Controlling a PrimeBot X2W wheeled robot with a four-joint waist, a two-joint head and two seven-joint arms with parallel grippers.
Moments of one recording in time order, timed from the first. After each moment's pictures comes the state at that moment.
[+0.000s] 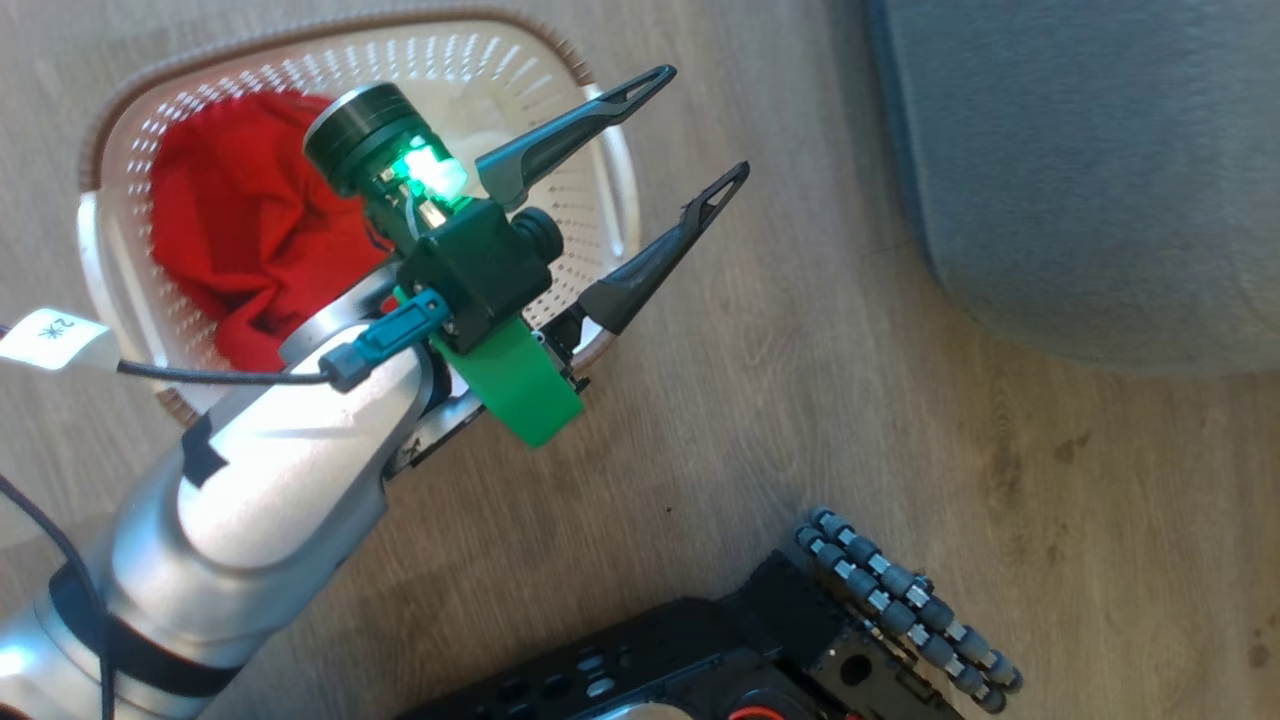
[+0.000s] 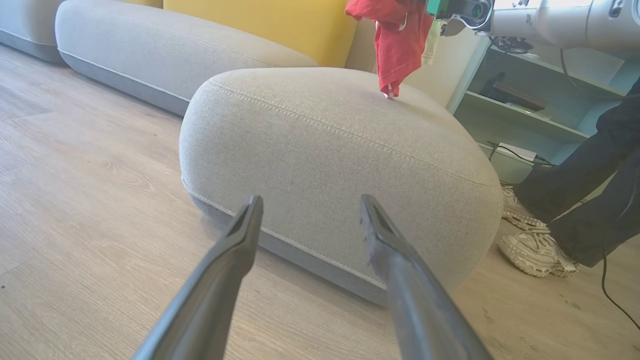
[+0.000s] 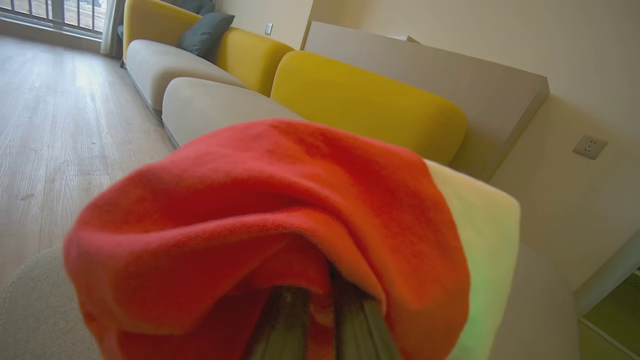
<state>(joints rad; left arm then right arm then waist) -0.82 0.36 -0.81 0.05 -0.38 -0.13 -0.26 -1.19 -0.38 -0.60 0.75 -0.06 0.13 -0.25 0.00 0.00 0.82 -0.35</state>
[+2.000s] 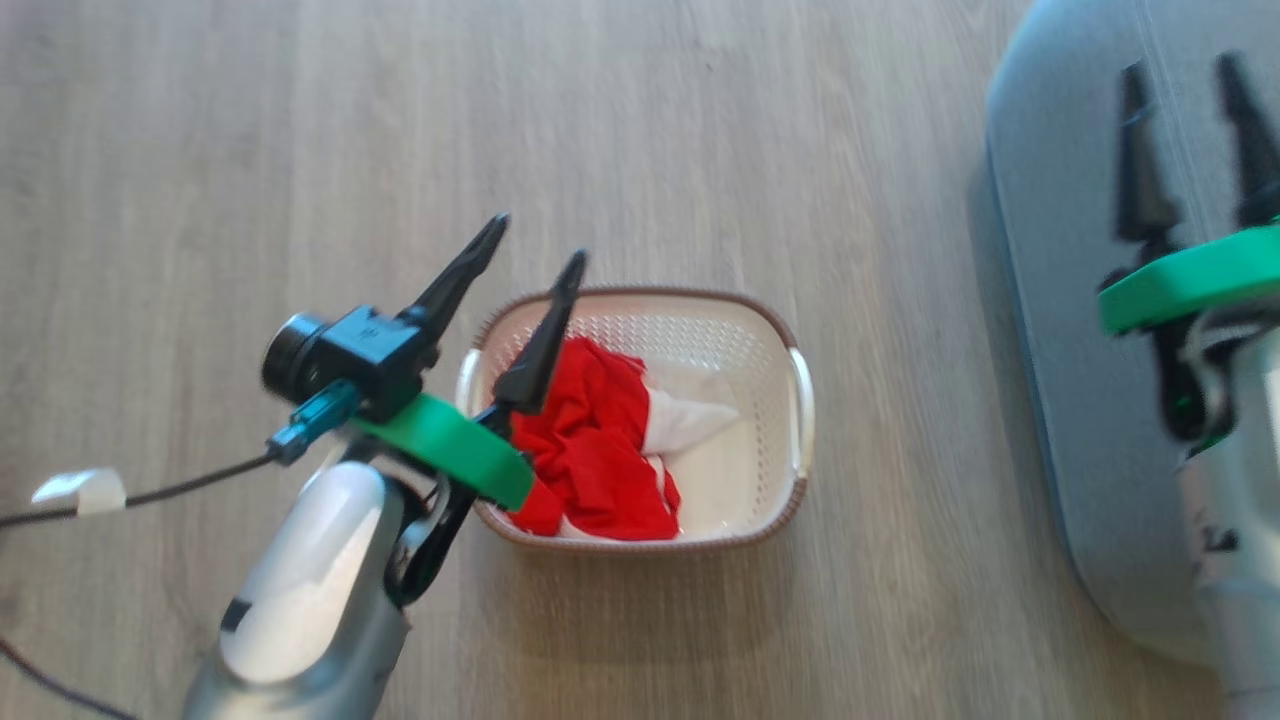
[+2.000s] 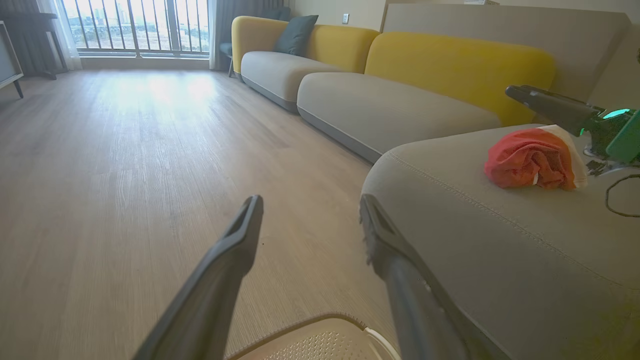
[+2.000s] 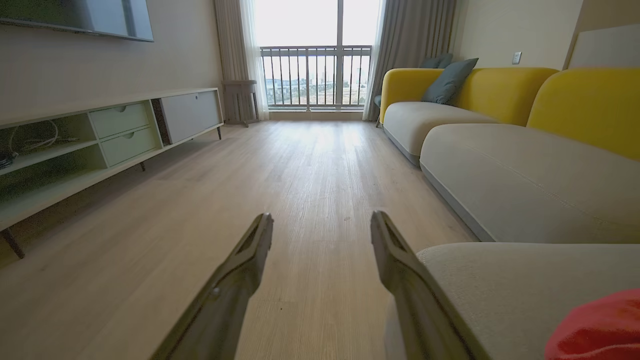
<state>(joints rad) -0.44 0.14 -0.44 0.21 -0.35 -0.13 -0.26 -0.57 -0.27 -0.02 0.42 0.28 0.13 -0.26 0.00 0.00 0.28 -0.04</state>
